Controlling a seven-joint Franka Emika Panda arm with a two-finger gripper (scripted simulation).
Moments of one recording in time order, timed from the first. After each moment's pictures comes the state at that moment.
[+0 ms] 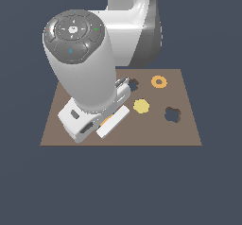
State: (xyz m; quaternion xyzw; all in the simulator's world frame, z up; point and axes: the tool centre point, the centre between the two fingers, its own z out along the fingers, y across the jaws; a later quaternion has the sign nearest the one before) arm 0.068 -0.052 0.031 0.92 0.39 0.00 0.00
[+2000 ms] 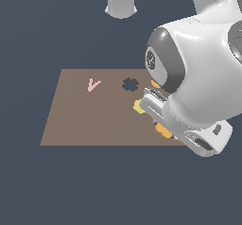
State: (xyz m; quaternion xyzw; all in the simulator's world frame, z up) arm 0.103 0.134 0.039 0.38 0.93 0.00 0.00
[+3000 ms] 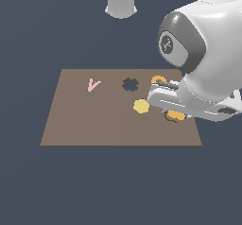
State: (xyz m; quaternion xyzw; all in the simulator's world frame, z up) arm 0.052 0.175 0.040 0.14 0.99 0.00 0.00
